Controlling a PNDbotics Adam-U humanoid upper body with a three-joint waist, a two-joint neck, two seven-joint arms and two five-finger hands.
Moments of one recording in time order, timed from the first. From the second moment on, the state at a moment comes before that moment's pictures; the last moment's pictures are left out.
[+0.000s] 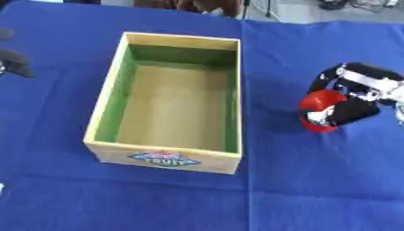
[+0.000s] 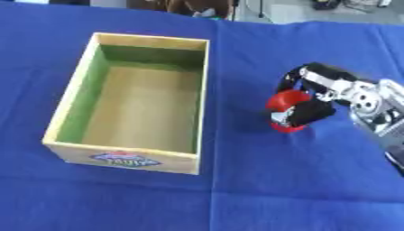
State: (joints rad) left arm -0.41 0.28 0.04 -1.98 -0.03 -0.16 0.13; right arm -0.69 -0.86 0.32 -1.72 0.34 0.46 0.43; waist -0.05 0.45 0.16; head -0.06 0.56
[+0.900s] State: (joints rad) left arm -0.41 0.28 0.04 -1.98 -0.03 -0.15 0.13; right arm -0.78 -0.88 0.25 -1.83 0.30 0.52 0.38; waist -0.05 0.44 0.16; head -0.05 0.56
